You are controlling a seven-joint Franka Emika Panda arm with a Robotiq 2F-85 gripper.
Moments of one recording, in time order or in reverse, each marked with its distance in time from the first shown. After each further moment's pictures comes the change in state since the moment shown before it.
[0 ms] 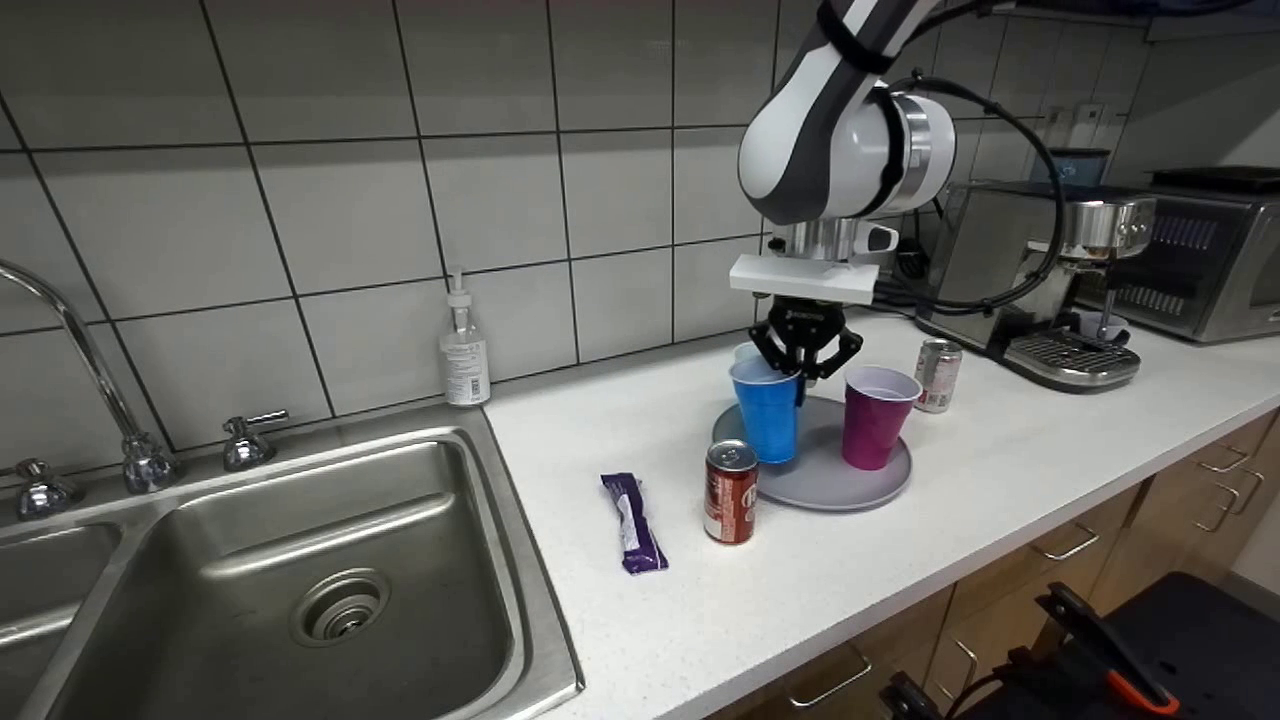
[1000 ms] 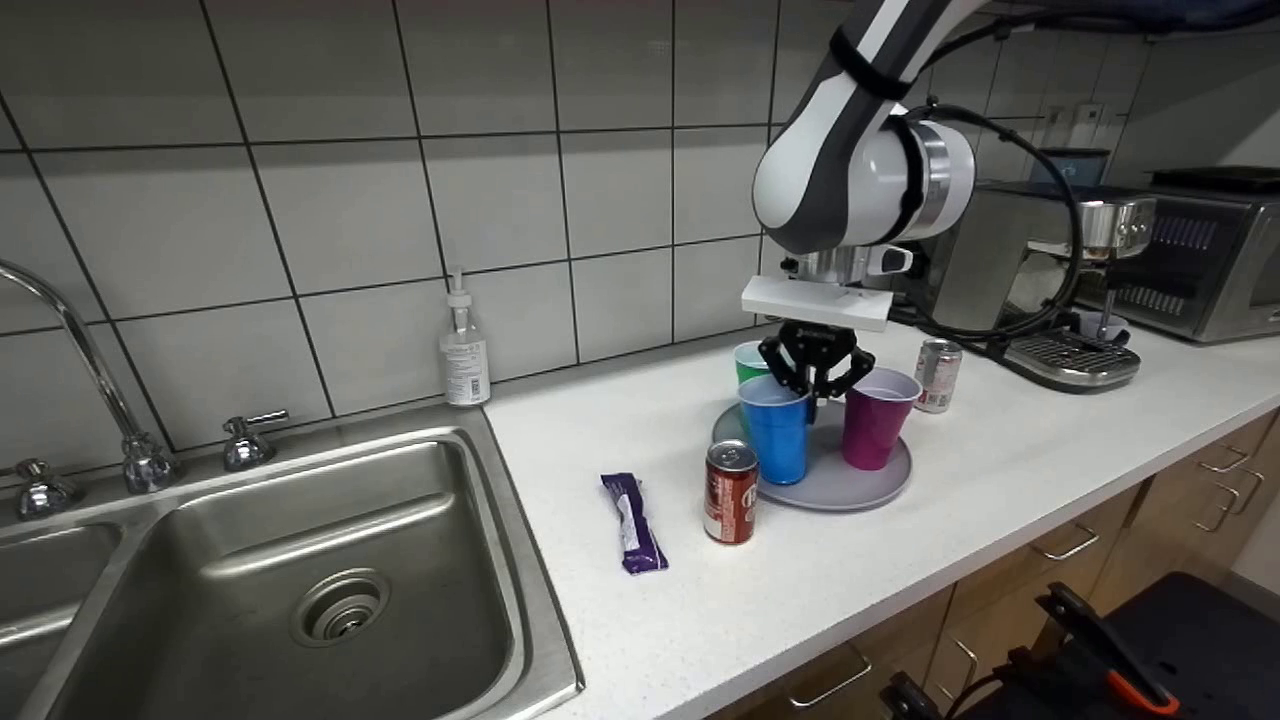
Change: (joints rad) arm -0.007 0.001 -0.004 -0.072 0.000 0.103 0.000
